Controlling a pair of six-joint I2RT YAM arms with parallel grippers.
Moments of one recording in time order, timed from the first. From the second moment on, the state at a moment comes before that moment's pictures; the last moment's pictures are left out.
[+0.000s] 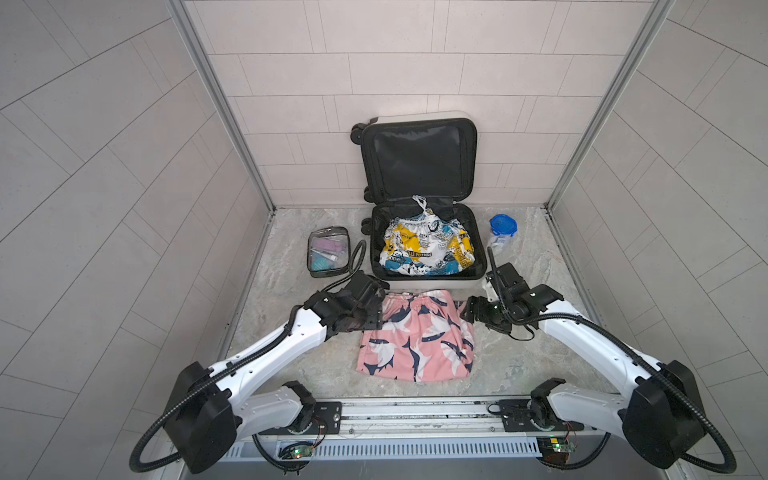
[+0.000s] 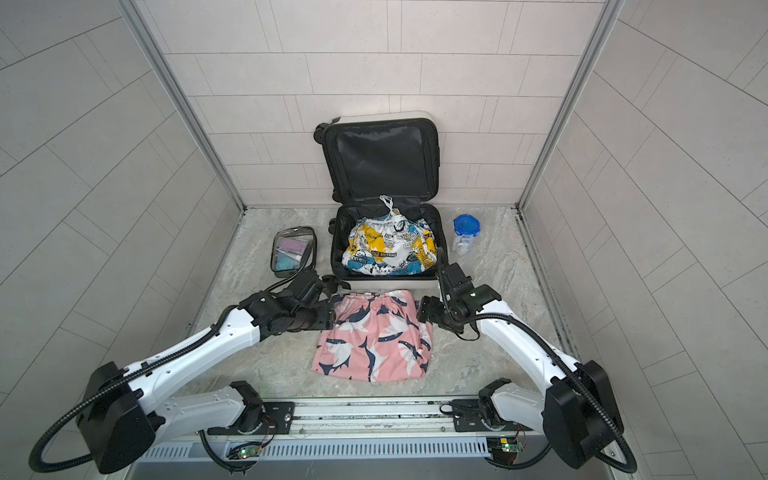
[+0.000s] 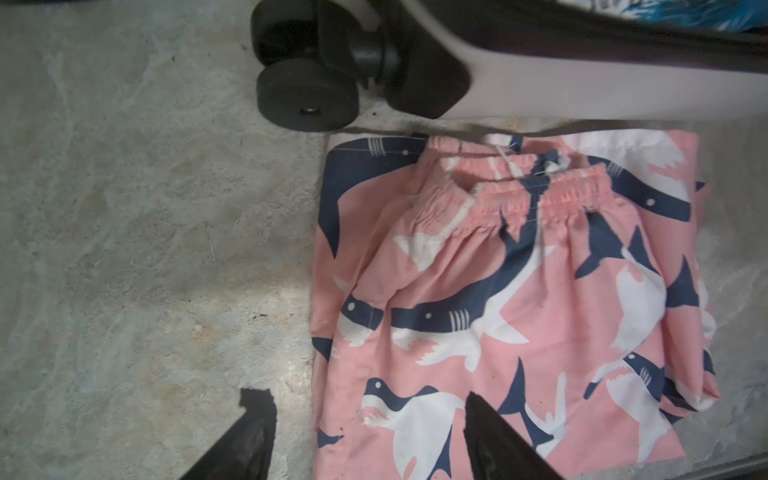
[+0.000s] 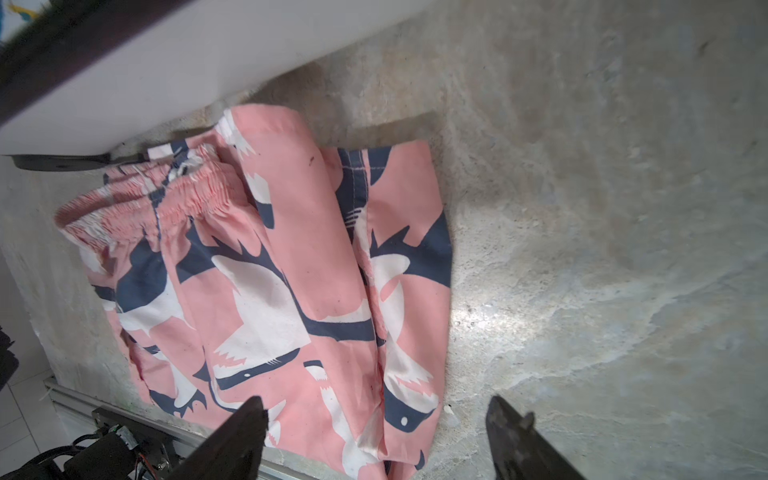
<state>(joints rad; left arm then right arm) -0.64 1.17 0.80 -0.76 -0.06 -0.66 0.41 1.18 0.78 -0.77 -0.23 0.69</state>
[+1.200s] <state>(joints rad) -0.49 1.37 0.57 -0.27 0.27 -0.68 0.53 1.40 0.67 -0.44 -0.27 0.79</state>
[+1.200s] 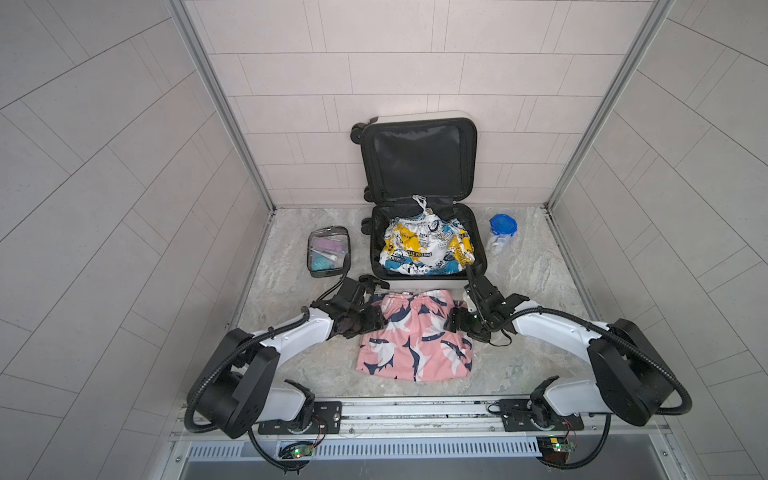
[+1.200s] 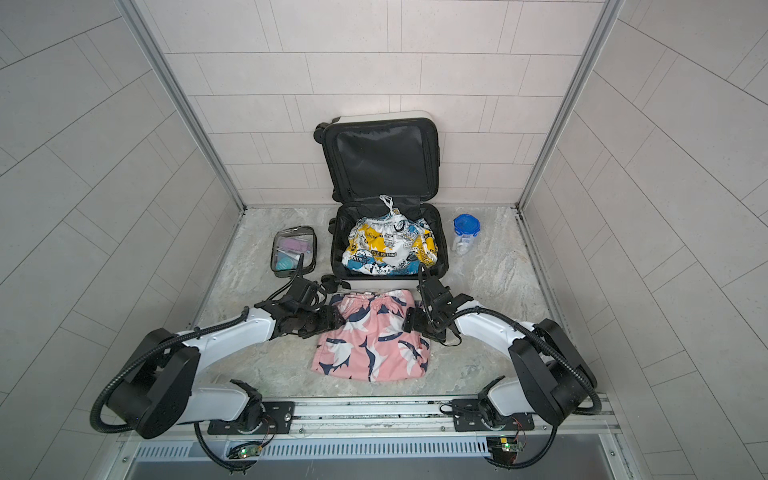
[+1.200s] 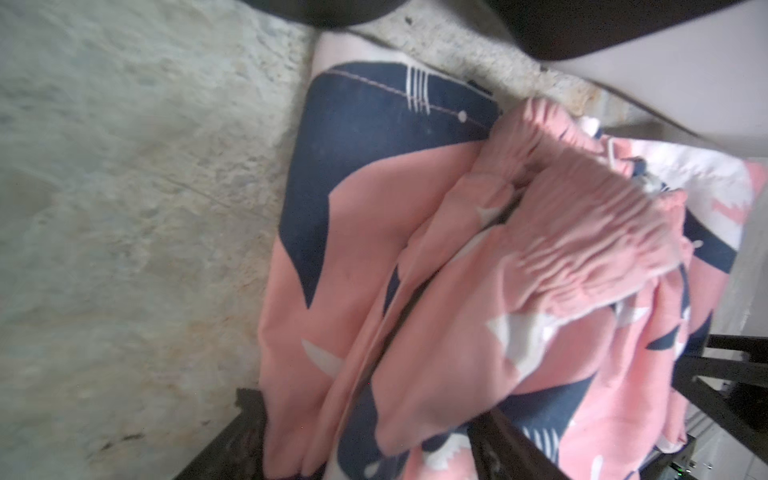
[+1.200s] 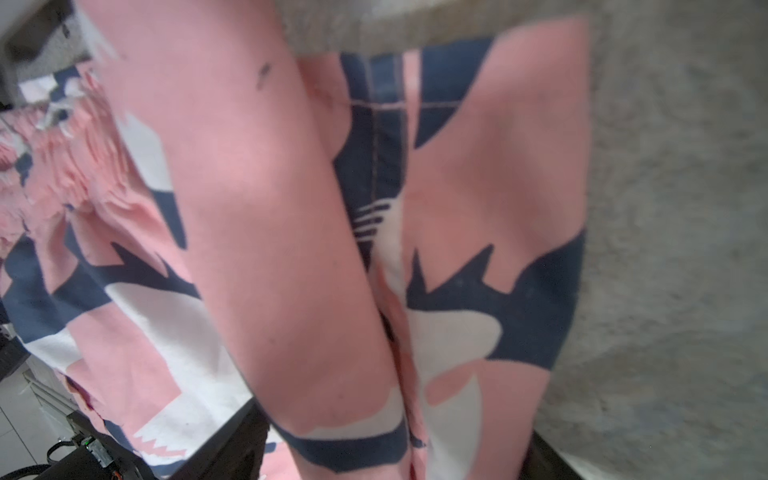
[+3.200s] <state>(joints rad) -0.46 1.62 1.62 -0.70 0.22 -0.55 0.28 1.61 1.68 -0.82 -0.37 0.64</state>
